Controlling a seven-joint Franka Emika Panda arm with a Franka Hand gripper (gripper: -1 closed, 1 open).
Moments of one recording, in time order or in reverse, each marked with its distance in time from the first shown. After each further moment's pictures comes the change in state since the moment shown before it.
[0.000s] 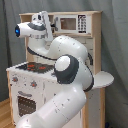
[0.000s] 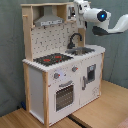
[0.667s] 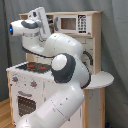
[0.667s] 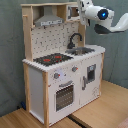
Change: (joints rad) arm -0.006 -0.046 0.069 -0.022 -0.032 -0.179 -0.051
